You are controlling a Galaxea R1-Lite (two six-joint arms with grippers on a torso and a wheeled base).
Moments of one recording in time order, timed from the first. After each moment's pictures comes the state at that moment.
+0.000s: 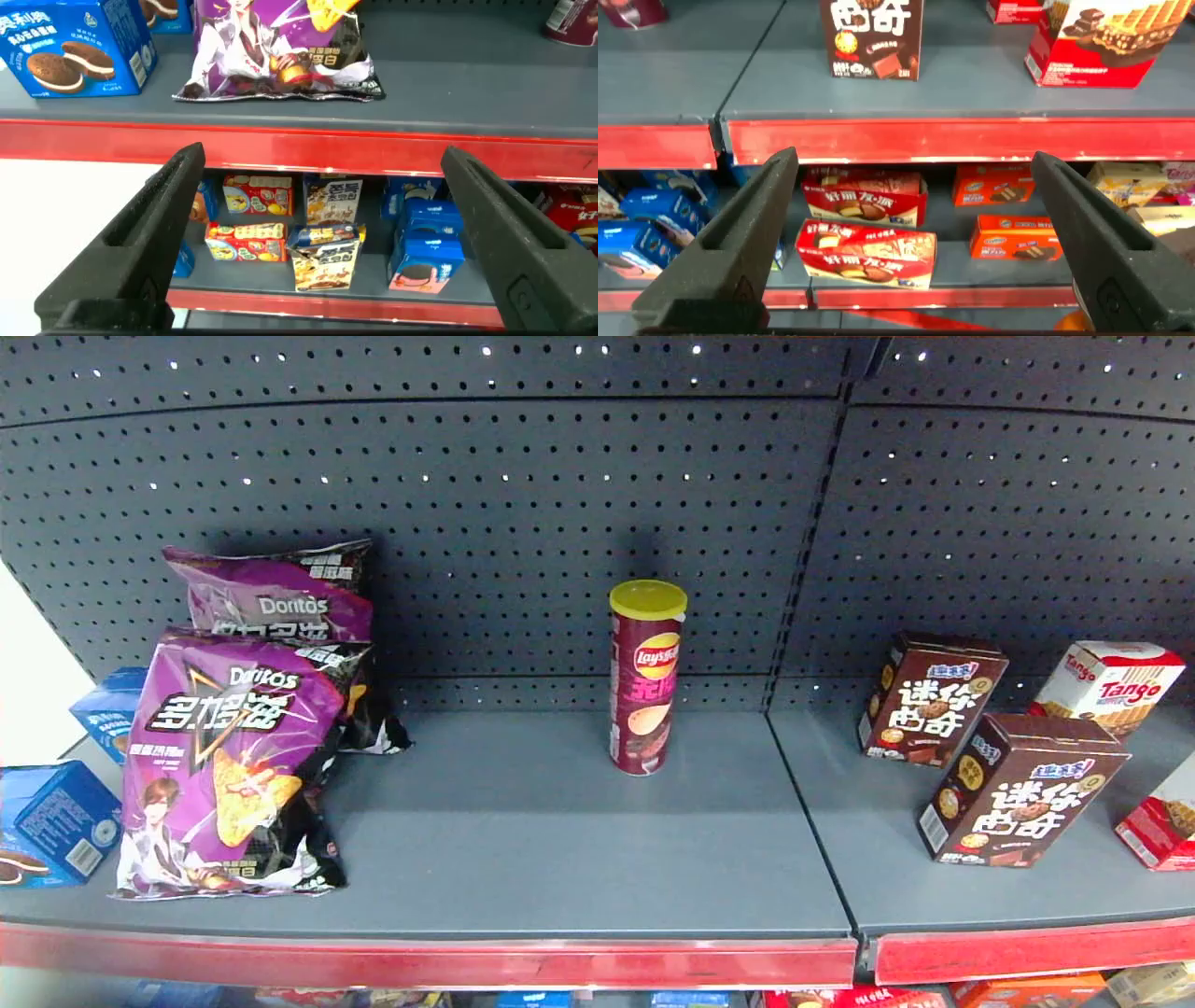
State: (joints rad) left arm 0.00 0.00 0.00 0.00 0.06 -0.03; right arm 0.00 0.00 0.00 0.01 -0.02 -0.01
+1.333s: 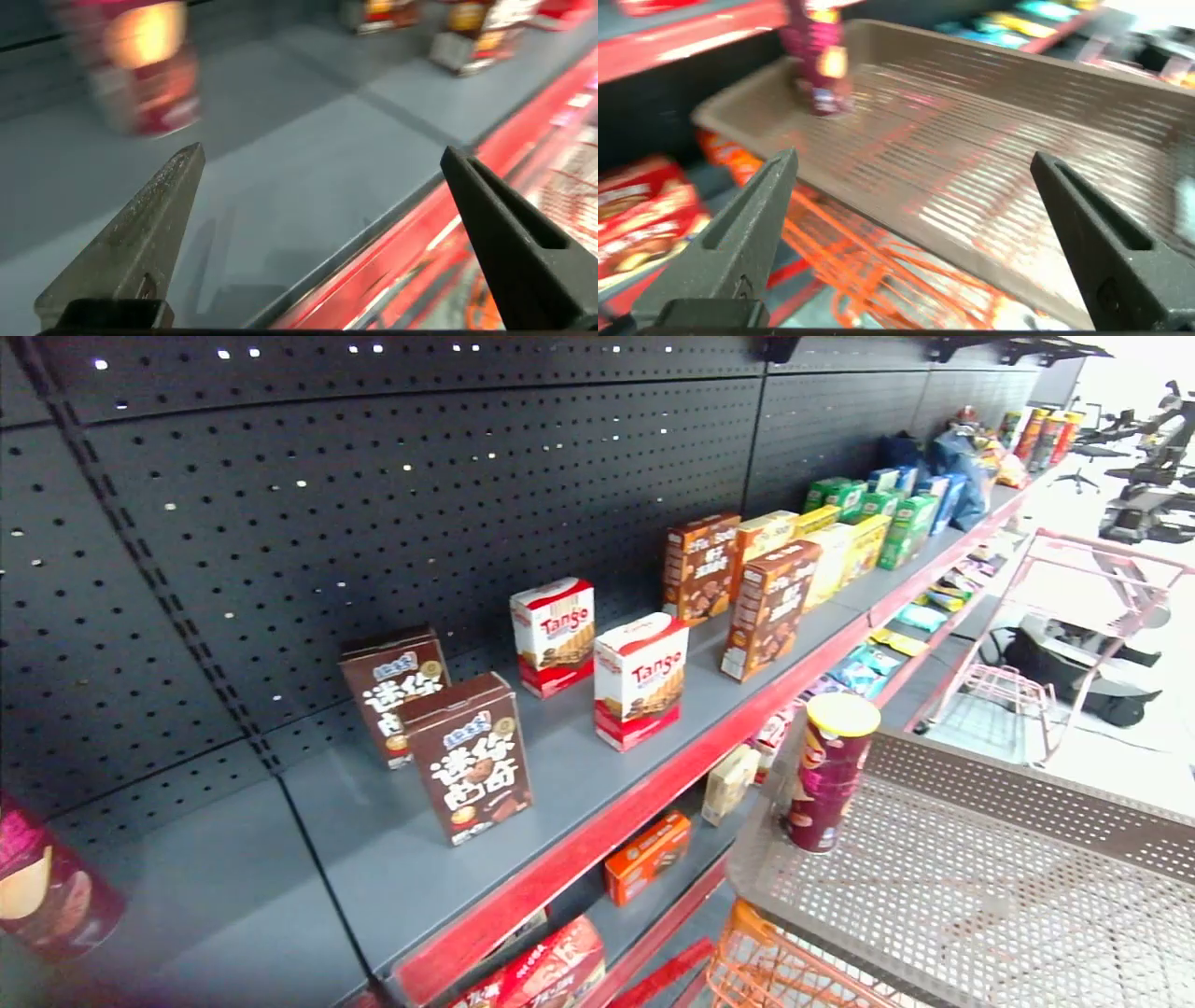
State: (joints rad) left arm 0.00 0.00 0.00 0.00 0.06 -0.03; right arm 0.00 0.00 0.00 0.00 0.00 -0.01
